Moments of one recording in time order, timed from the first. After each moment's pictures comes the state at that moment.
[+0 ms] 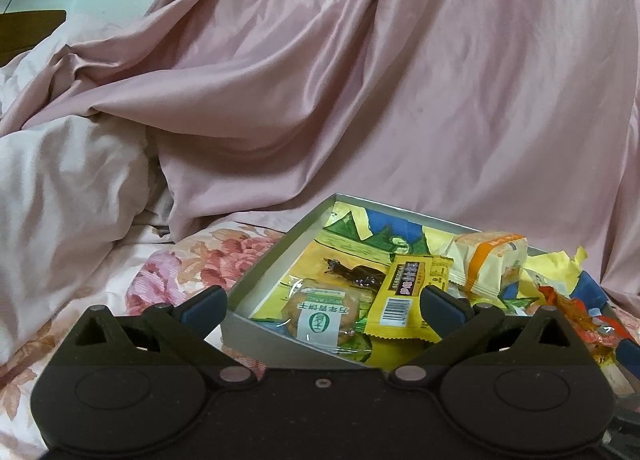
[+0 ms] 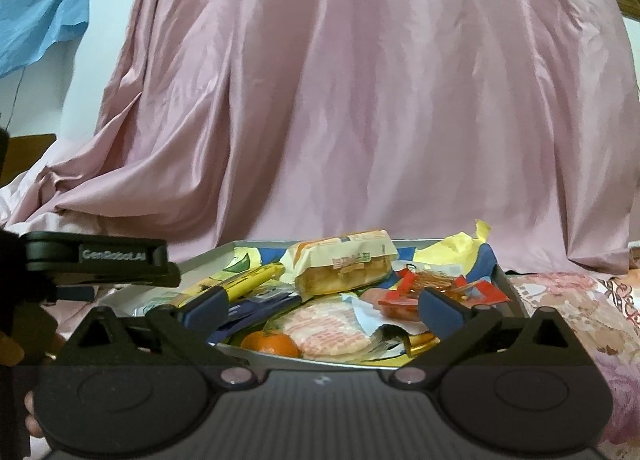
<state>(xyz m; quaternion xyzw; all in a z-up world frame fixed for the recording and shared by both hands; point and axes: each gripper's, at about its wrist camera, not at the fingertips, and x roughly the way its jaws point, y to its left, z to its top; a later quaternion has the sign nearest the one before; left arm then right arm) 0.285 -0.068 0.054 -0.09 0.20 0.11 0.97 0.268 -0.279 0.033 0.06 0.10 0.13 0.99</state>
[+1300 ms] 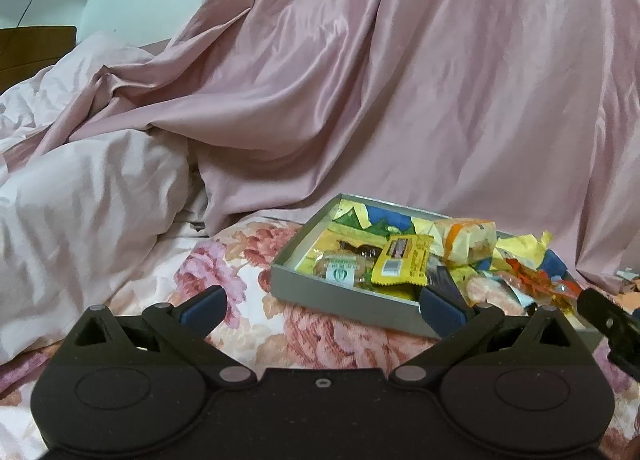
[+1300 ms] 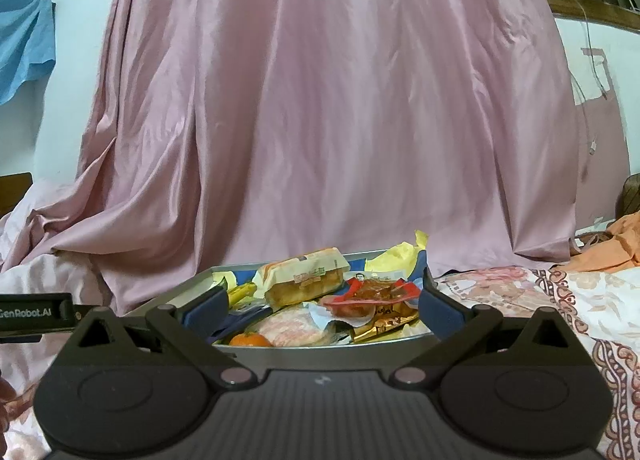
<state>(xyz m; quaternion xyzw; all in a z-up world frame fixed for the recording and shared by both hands) 0.183 -0.069 0.071 -0.08 0.19 0.10 0.97 0.203 -0.310 0.054 0.10 0.08 0.07 0.99</state>
